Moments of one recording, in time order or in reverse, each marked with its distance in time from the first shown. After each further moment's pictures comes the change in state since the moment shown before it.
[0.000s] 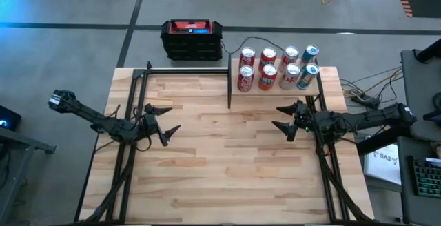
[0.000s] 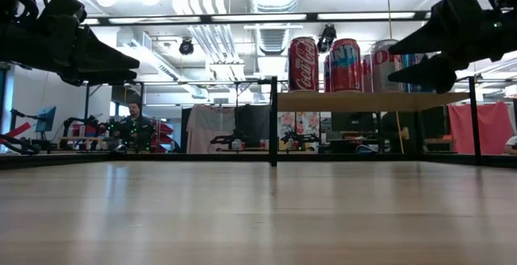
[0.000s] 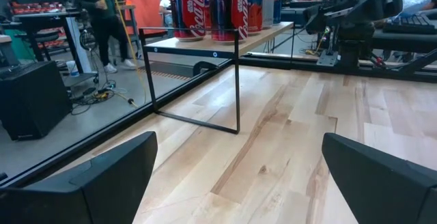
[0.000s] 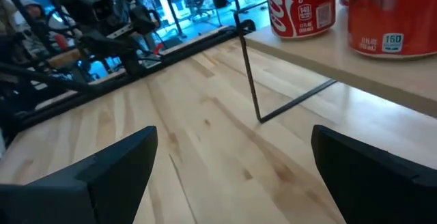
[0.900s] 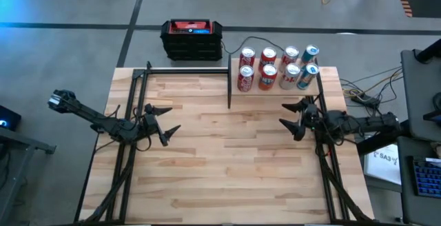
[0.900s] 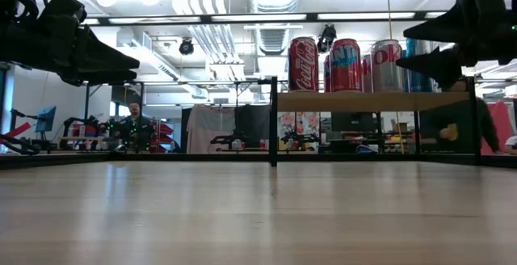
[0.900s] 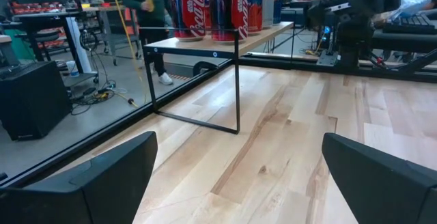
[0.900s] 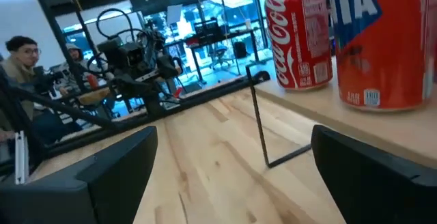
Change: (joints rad) left arm 0.000 0.000 0.000 0.000 0.000 0.000; right arm -0.033 -0.309 -0.111 -0.013 -0.055 -0.138
